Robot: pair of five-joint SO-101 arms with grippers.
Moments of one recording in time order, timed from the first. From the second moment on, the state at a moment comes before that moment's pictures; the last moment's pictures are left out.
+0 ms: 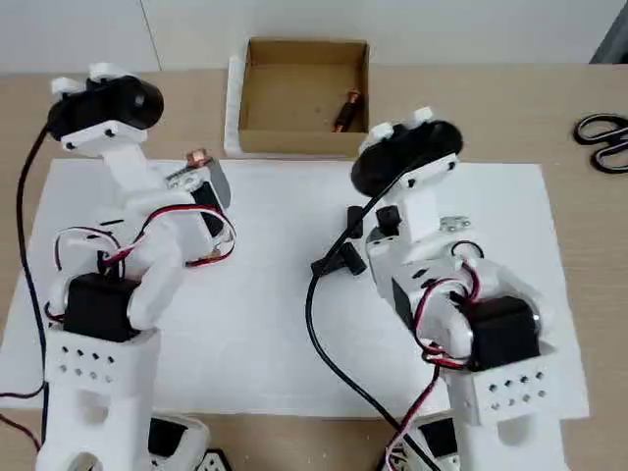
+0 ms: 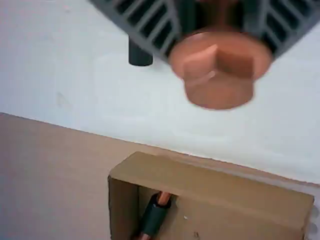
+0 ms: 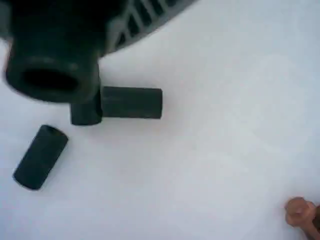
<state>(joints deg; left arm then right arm) 7.5 -41.7 18.9 68.3 30.5 -17.9 -48.1 22.9 78.7 4.8</state>
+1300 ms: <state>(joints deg) 18.4 -41.6 36.6 46.5 30.7 -25.8 -101.9 94.8 32.0 0.6</state>
